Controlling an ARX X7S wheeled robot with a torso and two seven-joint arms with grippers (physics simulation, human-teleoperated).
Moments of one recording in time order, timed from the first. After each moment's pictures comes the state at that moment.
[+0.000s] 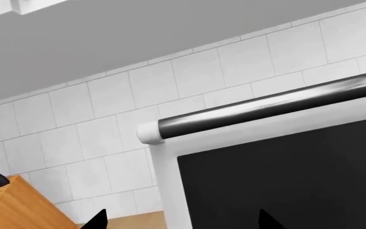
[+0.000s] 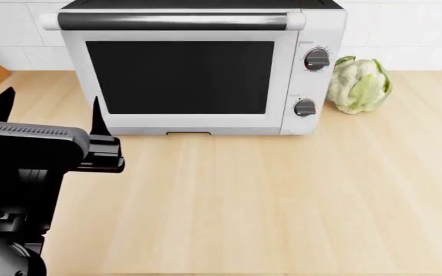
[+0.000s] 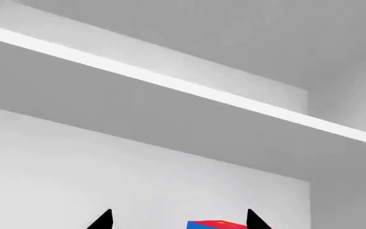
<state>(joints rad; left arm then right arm) -0.48 -0.63 0.06 0.95 -0.71 -0.96 -0.65 2.32 0.00 -0.95 1.26 0.69 0.30 0.23</state>
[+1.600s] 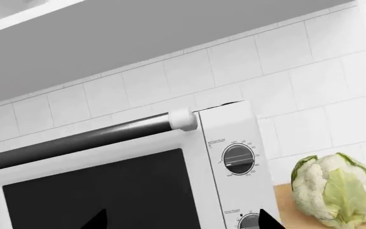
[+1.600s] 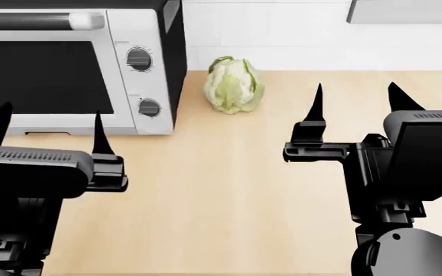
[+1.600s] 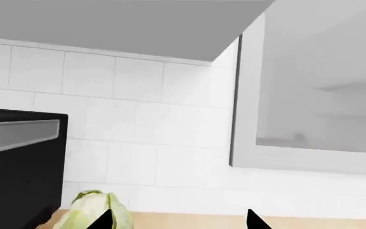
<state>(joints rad) -0.46 -0.75 0.13 1.03 -0.88 -0.92 -0.88 0.79 0.80 -0.63 -0.83 0.98 0.55 1.15</state>
